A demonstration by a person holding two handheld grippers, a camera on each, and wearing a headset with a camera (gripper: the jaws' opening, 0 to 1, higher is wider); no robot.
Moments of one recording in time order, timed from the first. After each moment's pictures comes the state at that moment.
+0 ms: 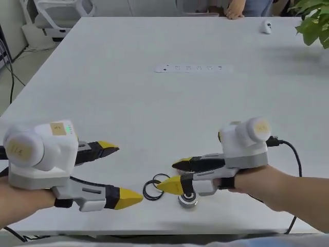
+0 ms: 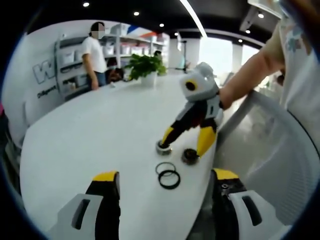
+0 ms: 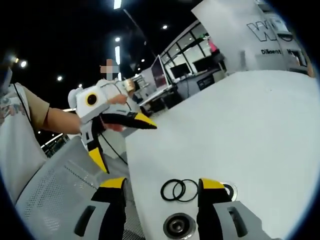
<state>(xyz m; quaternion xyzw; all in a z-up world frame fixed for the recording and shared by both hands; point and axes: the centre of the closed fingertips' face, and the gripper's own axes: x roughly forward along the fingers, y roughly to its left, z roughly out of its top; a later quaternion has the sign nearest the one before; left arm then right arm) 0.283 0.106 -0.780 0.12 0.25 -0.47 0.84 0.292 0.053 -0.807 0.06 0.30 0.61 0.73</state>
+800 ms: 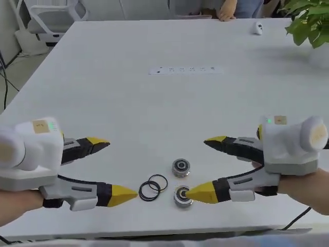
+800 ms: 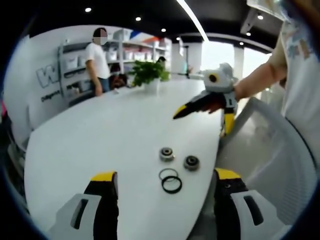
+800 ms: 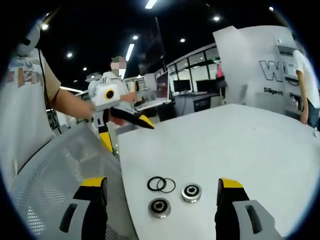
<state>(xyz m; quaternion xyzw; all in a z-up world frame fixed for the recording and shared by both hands) 0.282 0.111 -0.757 0.12 0.22 -0.46 0.85 0.286 -0.010 -0.768 -0.05 0.19 0.59 0.78</state>
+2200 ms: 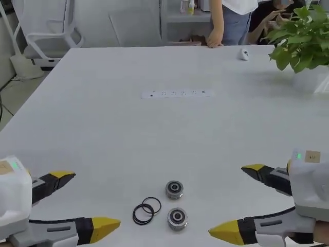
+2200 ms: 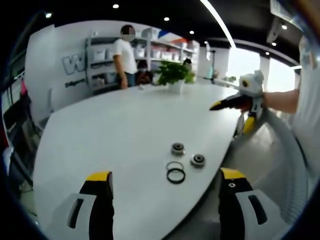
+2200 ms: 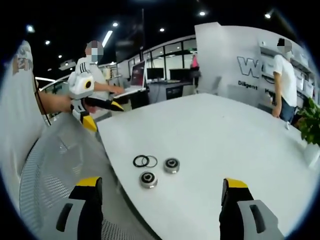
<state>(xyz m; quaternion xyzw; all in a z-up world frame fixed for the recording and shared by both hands) 0.265 0.139 -0.752 0.08 0.24 -0.36 0.90 0.270 -0.068 -0.765 -0.10 0.24 0.47 0.84</state>
